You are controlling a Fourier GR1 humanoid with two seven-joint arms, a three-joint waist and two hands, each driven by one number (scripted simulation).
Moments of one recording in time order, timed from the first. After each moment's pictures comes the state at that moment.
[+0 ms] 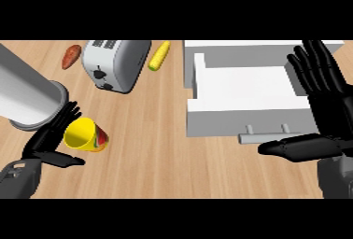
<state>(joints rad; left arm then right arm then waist) -0.45 0.43 0.15 -0.36 -0.04 -0.52 -0.77 -0.28 -0.17 -0.09 -1.87 -0.11 0.16 0.11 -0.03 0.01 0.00</state>
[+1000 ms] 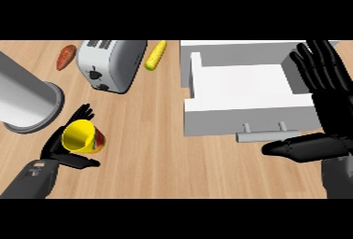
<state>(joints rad) -0.51 0.36 0.12 -0.23 -0.09 -0.44 -0.92 -0.29 -0.19 -0.10 -1.88 -0.13 0.18 0.13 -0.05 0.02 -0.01</state>
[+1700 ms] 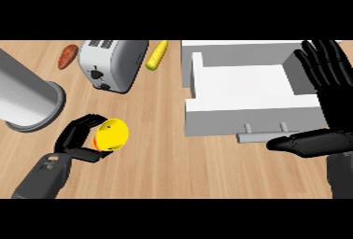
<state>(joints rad) -0.53 0.30 0.11 -0.28 -0.08 -0.44 -0.98 -0.31 -0.21 -0.13 -1.85 -0.14 0.19 0.14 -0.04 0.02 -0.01</state>
